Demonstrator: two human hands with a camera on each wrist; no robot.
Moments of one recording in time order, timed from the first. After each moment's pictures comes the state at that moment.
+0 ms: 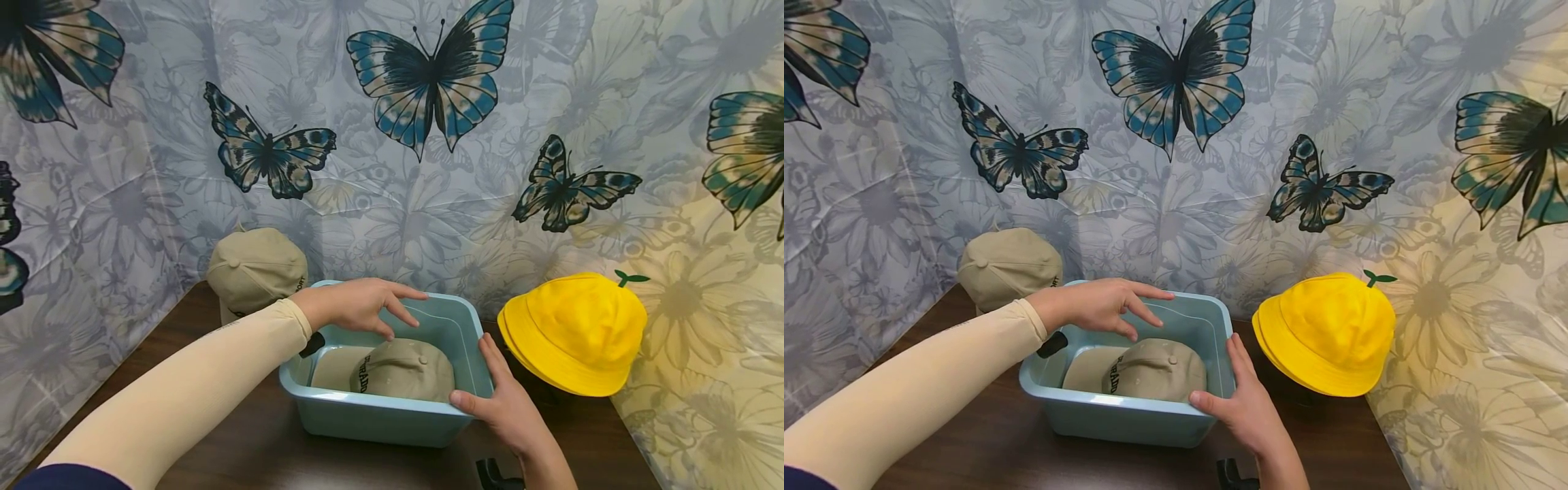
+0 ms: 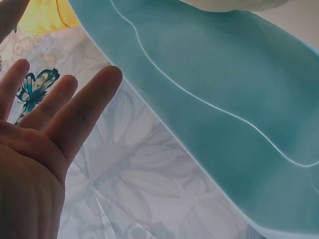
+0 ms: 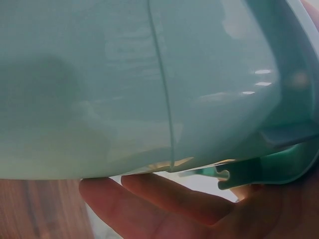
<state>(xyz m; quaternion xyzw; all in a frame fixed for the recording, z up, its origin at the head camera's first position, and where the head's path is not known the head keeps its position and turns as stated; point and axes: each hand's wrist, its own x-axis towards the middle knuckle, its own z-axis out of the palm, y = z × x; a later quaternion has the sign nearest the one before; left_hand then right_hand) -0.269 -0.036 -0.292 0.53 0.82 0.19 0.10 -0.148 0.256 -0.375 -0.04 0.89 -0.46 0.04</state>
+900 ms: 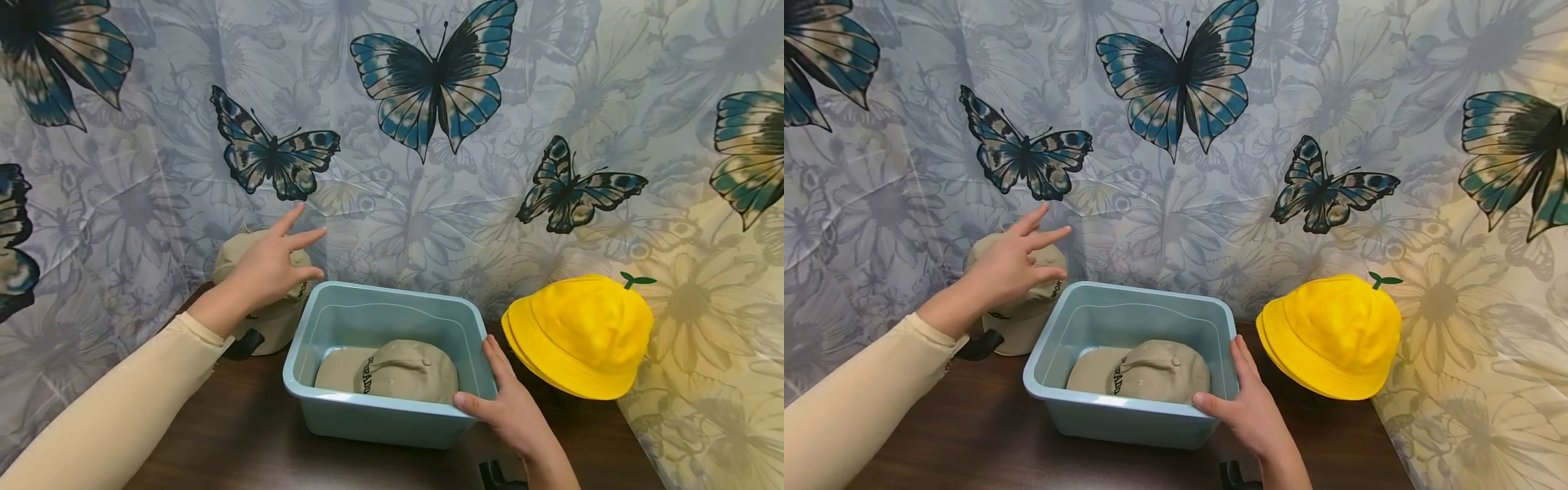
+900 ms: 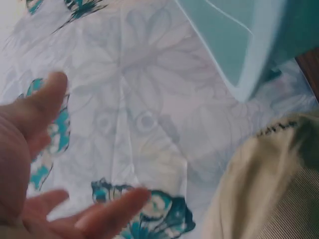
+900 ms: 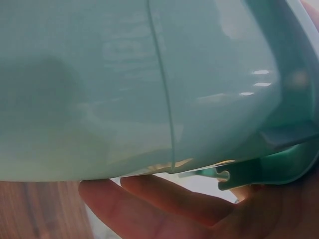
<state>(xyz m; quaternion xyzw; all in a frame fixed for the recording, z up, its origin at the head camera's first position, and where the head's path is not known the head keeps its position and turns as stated) -0.245 -0.145 -0.266 0.22 0.93 0.25 -0.15 -0.147 0.256 -0.375 -0.04 0.88 -0.46 0.04</state>
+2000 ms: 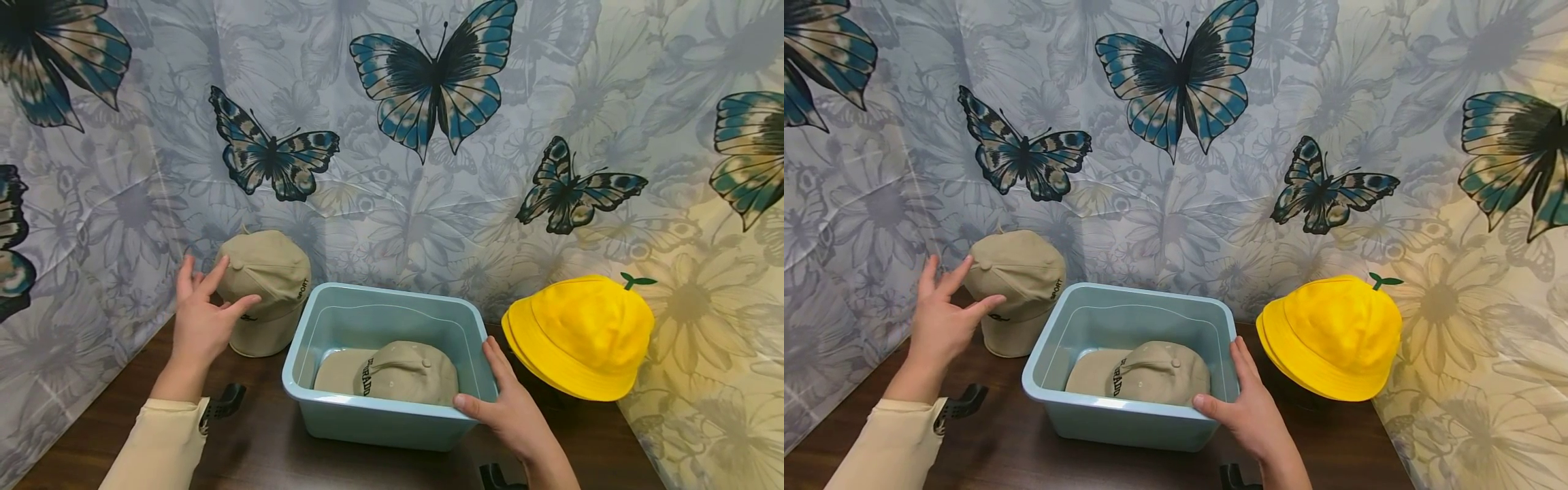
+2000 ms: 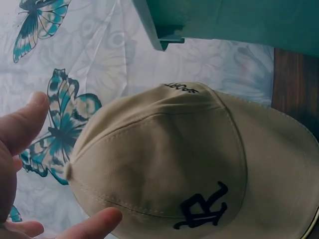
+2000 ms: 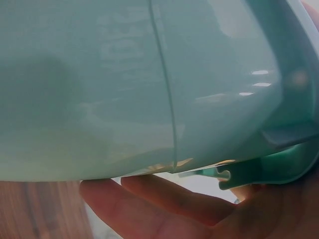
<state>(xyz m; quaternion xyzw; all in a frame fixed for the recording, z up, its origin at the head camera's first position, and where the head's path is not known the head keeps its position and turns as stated) -0.214 -0.208 -0.367 0.01 0.81 0.51 -0.28 -0.147 0.255 -0.376 -0.04 0.88 -0.47 0.04</state>
